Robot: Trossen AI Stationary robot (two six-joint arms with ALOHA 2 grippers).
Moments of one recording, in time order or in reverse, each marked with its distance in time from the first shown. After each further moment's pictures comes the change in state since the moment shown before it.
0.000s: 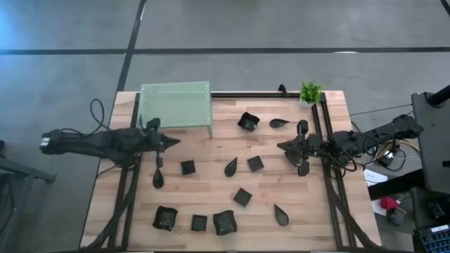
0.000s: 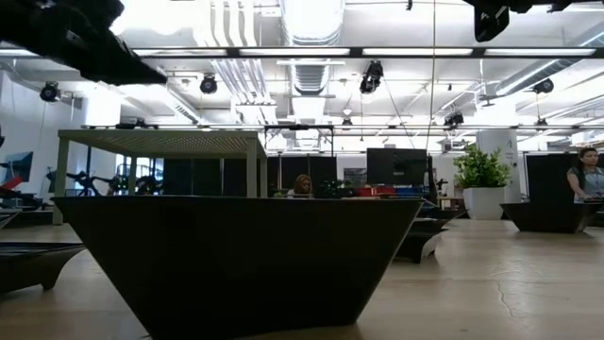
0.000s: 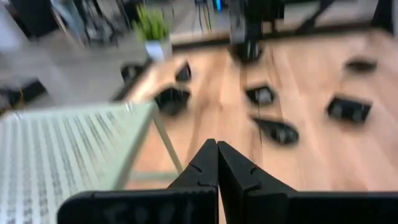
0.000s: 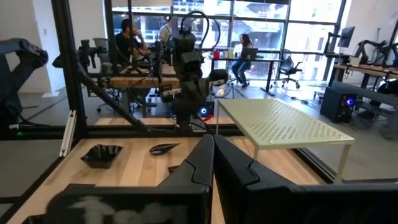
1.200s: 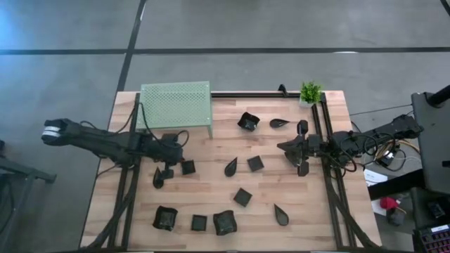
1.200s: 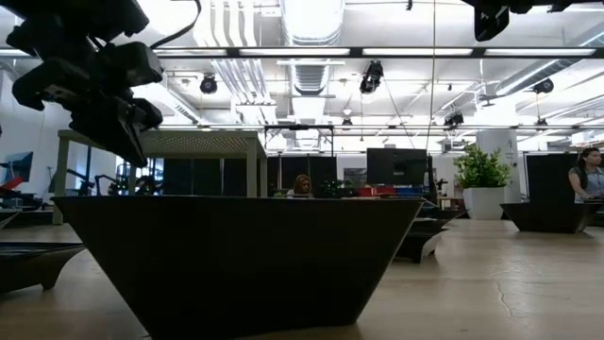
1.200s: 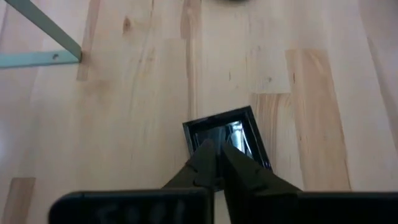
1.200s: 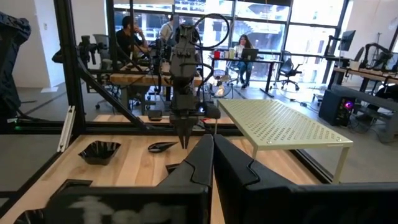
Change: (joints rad) left arm -0.012 0.419 0.107 -0.185 0.218 -0.131; right arm 0.000 0.000 -0.003 0.000 -0.004 -0.026
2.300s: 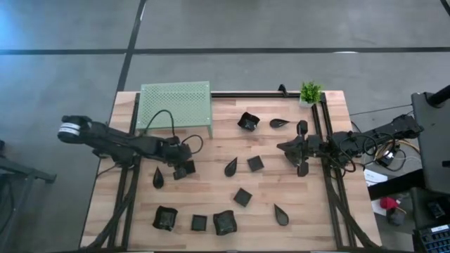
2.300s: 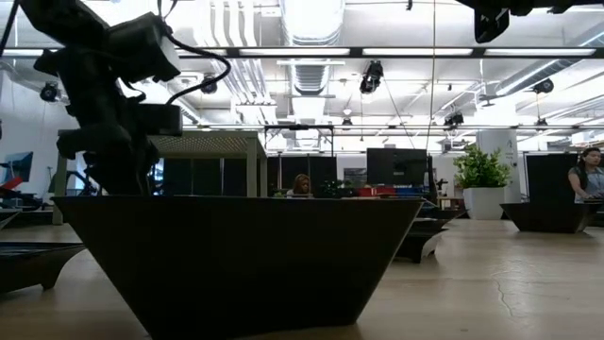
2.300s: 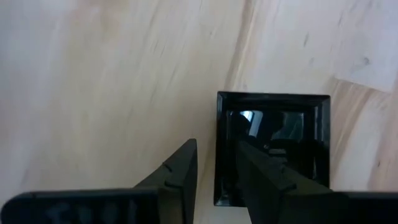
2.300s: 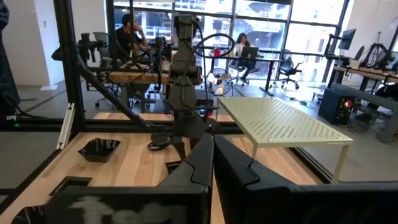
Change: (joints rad) left arm 0.004 0.335 0.031 0.064 -0.091 -0.287; right arm 0.000 0.000 -0.007 -0.001 0.001 0.000
